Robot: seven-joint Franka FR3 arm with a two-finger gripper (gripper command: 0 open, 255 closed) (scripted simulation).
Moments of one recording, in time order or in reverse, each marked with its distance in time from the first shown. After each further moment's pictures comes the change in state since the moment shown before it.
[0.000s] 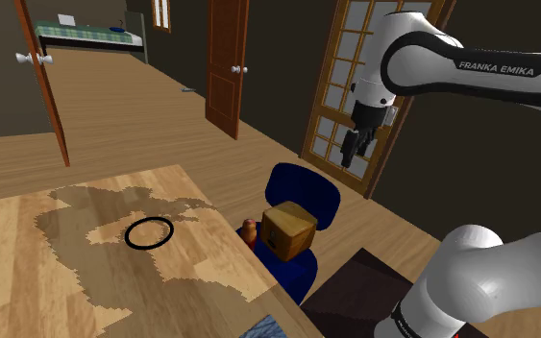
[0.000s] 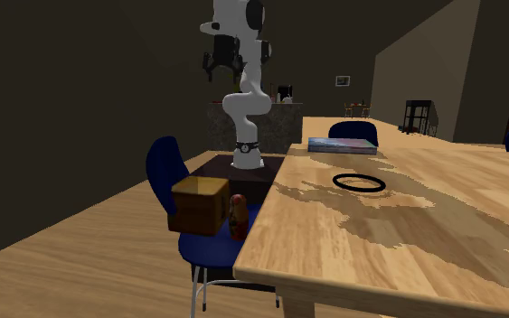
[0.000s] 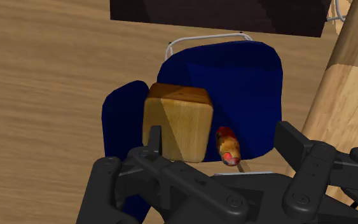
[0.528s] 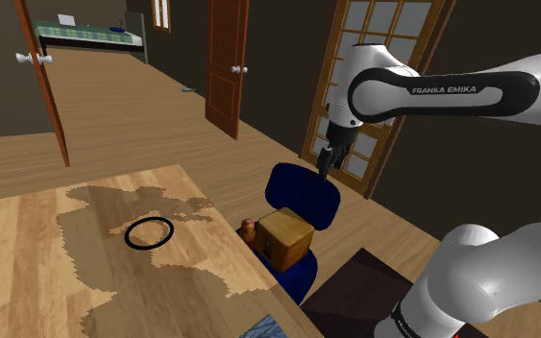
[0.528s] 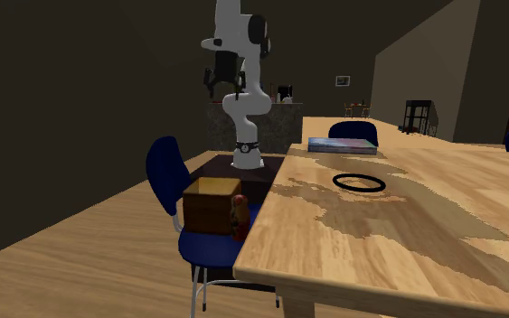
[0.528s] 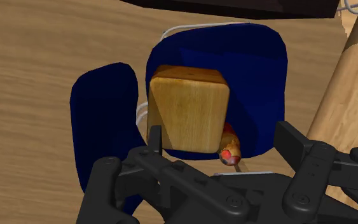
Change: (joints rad) arm 0.022 0.134 0.018 -0.074 0.015 0.209 0.028
